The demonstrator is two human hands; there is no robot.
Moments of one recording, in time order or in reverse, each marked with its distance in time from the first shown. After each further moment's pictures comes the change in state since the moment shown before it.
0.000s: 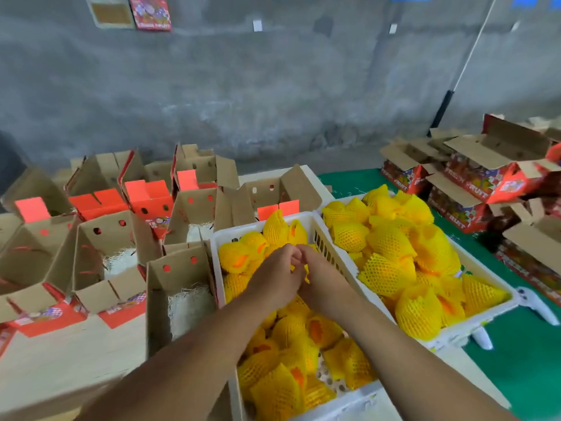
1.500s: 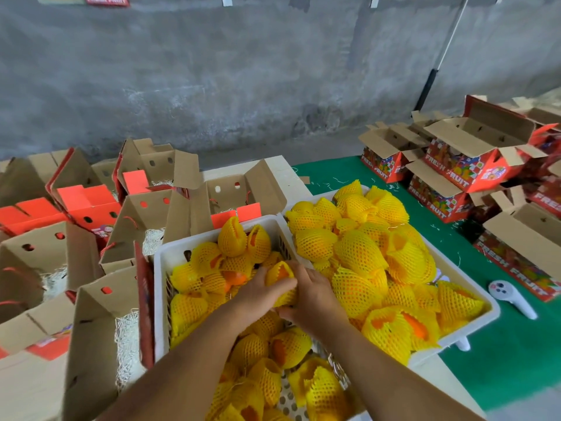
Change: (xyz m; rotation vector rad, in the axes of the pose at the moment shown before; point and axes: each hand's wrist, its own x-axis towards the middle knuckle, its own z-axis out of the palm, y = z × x) left_hand 0.080 -0.018 0.075 -0.353 -0.301 -0.456; right_hand 0.040 0.143 0.000 -0.180 0.119 -0.063
